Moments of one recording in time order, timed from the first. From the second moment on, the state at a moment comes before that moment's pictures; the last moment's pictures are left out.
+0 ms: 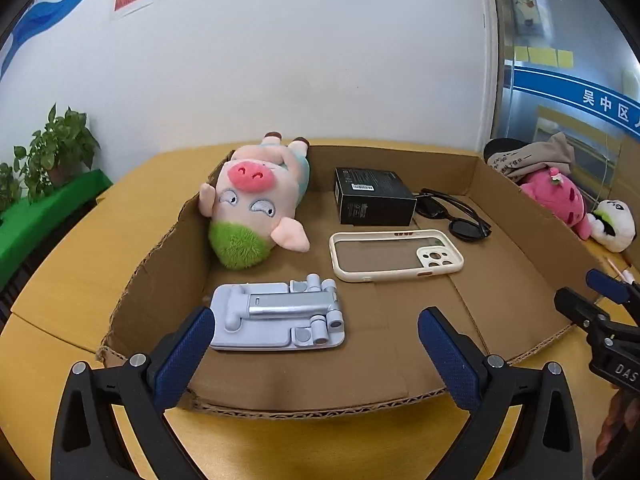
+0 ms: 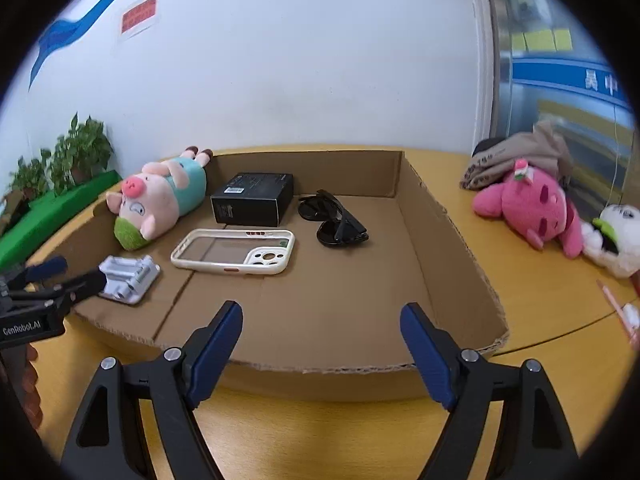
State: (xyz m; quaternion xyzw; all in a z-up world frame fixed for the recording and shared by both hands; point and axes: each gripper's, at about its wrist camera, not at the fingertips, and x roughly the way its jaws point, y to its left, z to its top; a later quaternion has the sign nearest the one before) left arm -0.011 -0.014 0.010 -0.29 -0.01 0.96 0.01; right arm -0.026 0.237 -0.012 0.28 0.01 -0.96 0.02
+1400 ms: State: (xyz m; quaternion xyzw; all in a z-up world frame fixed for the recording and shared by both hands) left arm -0.009 -0.019 0.001 -0.27 -0.04 0.96 0.04; right arm -0.014 0.236 -0.019 0.24 0.00 -0.97 0.05
